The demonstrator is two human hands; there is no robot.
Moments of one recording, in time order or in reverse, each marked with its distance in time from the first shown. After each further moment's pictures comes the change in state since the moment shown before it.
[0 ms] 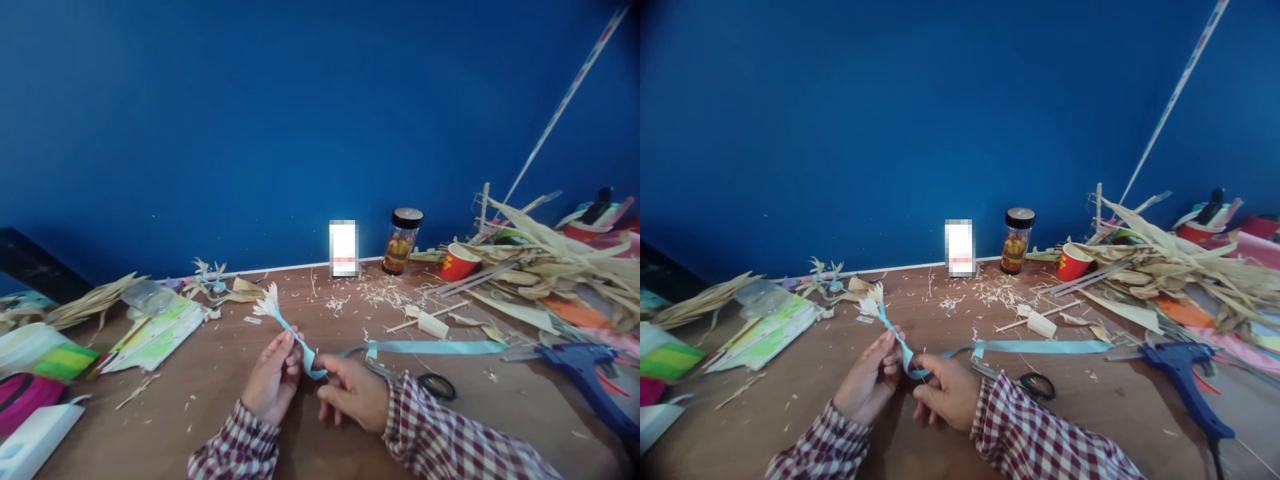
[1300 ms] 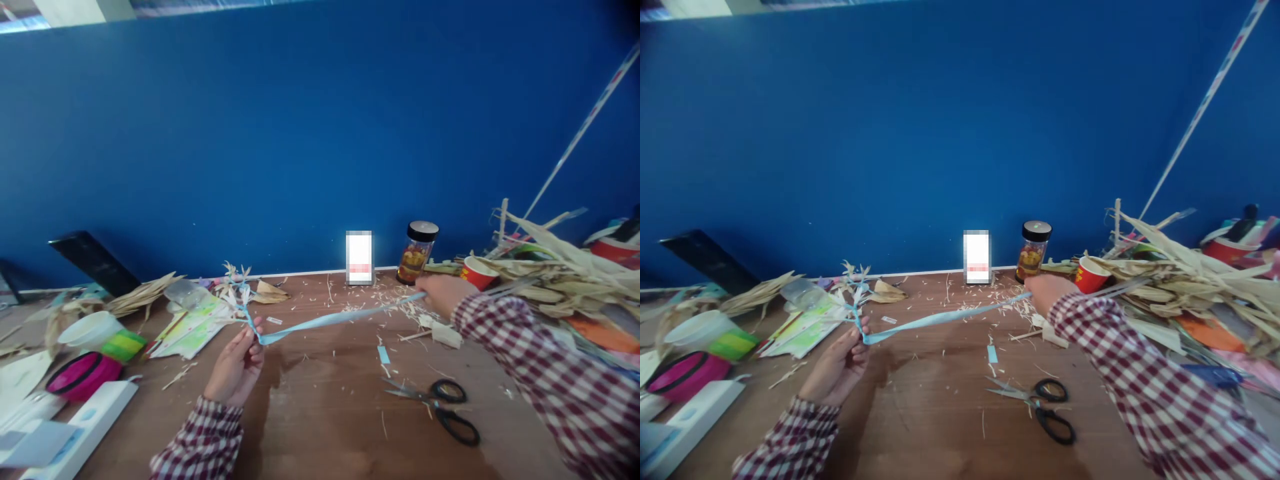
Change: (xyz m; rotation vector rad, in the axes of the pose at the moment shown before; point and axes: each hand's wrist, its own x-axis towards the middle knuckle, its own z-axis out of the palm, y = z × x) left_hand -0.009 0.079 -0.044 0.015 0.101 0.181; right_hand -0.025 -0.096 -0.152 -1.332 0.524 0.329
